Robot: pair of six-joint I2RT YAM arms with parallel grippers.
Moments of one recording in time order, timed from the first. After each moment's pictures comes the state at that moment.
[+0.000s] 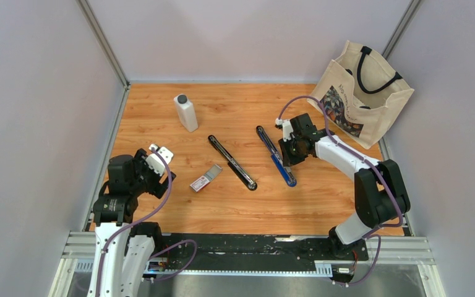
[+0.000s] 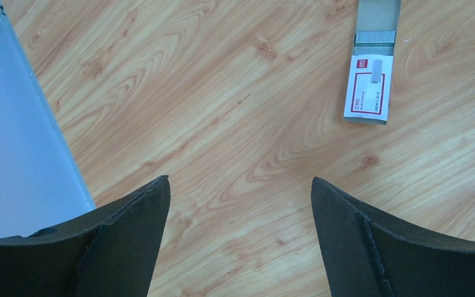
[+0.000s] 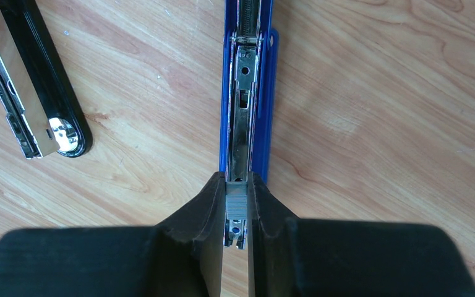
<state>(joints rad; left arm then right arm) 0.03 0.53 0.71 -0.85 0.29 0.61 0.38 1.57 1.03 -0.55 -0.20 -0.04</state>
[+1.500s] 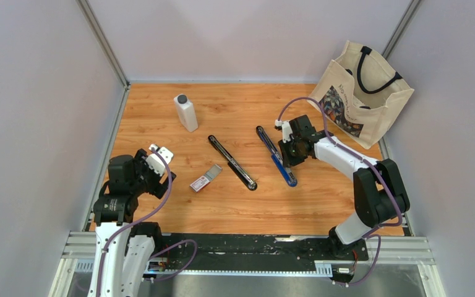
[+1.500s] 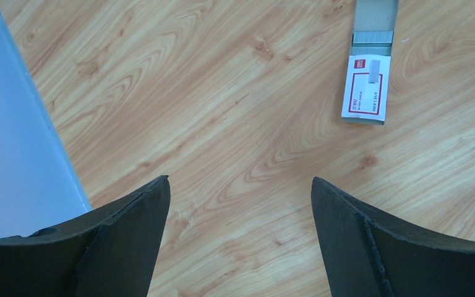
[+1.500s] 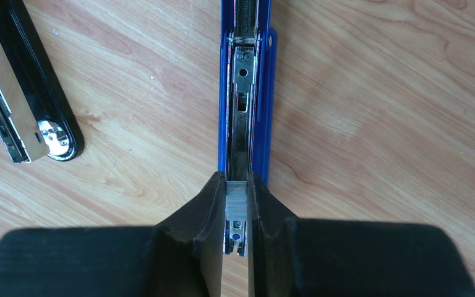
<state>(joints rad) 0.03 0.53 0.71 -0.84 0.30 0.61 0.39 1.58 1.01 -0.53 -0.19 -0.04</state>
